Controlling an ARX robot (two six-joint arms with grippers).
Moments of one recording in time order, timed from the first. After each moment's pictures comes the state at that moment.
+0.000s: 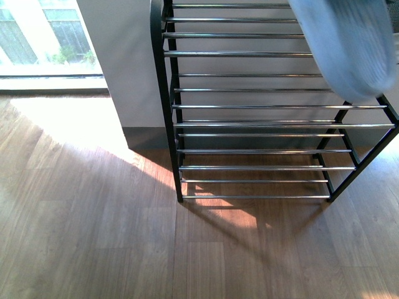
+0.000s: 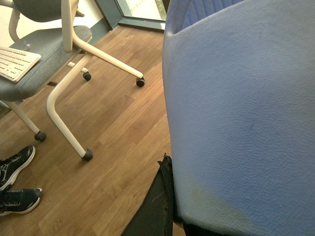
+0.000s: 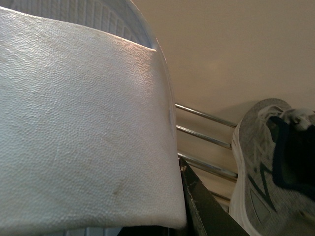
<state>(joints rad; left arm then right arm) -0.56 0.86 0.32 -0.56 -1.17 -0.80 0.34 1.54 0.77 0.63 0.03 -0.14</state>
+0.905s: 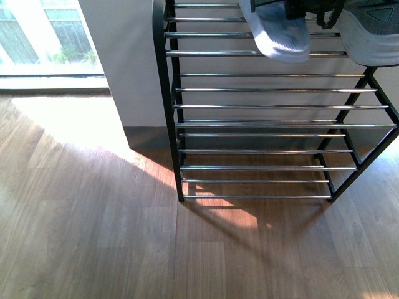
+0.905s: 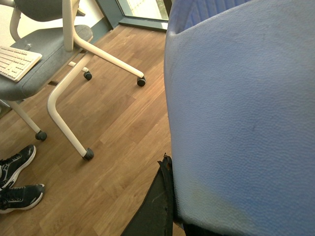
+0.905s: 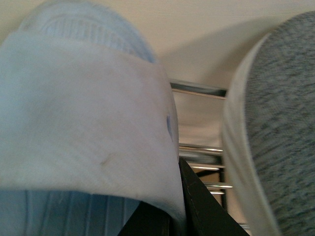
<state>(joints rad) -0.56 0.86 0.32 -0.56 -1.17 -0.80 0.28 2.30 1.69 0.09 0.42 -0.09</state>
